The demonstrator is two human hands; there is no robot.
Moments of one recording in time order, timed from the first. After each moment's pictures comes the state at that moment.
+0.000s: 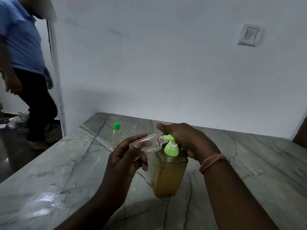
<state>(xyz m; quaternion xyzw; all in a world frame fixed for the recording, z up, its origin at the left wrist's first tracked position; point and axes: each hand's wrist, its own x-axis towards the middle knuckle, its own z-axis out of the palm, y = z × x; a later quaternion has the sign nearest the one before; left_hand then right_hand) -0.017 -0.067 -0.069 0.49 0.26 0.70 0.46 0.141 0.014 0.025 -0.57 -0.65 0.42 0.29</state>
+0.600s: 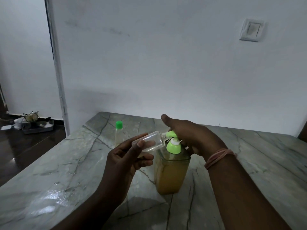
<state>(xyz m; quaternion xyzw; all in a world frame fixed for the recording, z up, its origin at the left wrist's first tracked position) -0.020 -0.071 -0.065 0.46 0.29 0.70 0.47 0.143 0.003 0.035 -0.62 -0.64 0.39 0.23</state>
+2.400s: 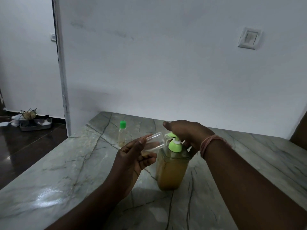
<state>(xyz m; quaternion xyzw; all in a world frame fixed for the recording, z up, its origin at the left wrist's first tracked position) -0.029 -0.068 -0.072 0.45 0.23 0.65 0.56 0.122 -0.018 0.063 -0.67 -0.67 0.28 0.12</state>
